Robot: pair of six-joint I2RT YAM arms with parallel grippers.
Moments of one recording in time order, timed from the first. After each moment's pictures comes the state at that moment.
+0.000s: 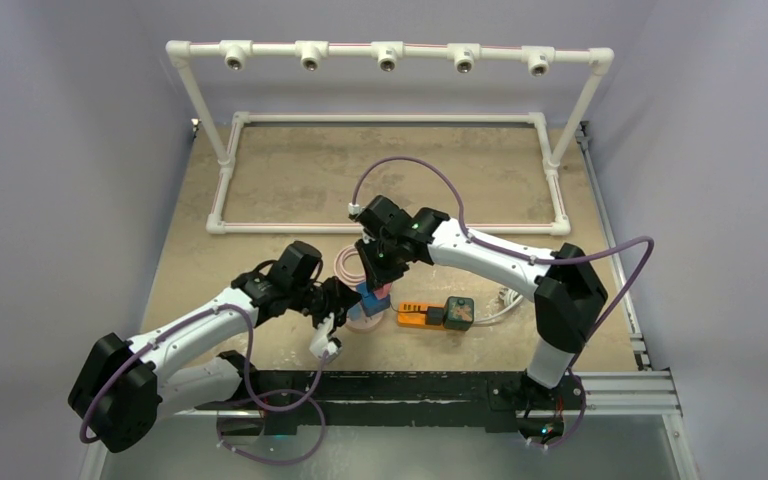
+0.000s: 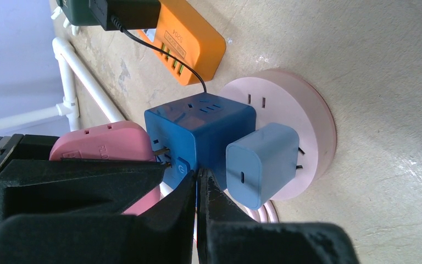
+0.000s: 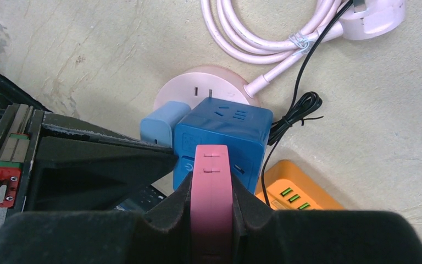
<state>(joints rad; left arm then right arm) -0.66 1.07 0.56 -0.43 0.65 1.97 0.94 1.74 1.40 -0.75 -0.09 0.45</state>
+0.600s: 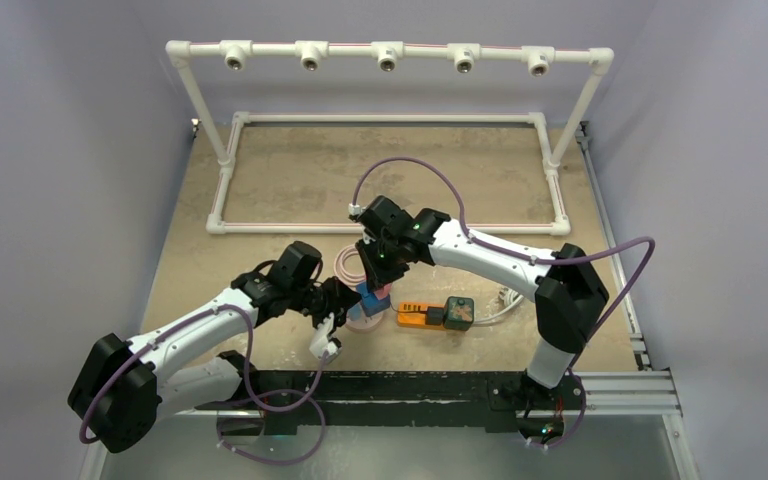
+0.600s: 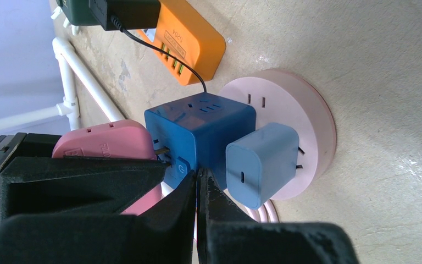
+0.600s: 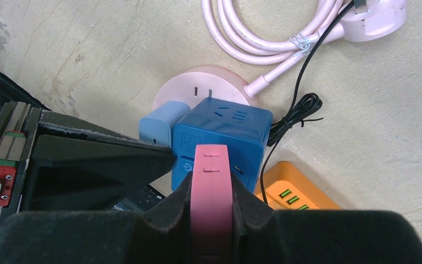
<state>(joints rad) -0.66 1.07 0.56 -0.43 0.64 1.97 0.93 1.73 1.38 -0.73 -0.11 0.43</state>
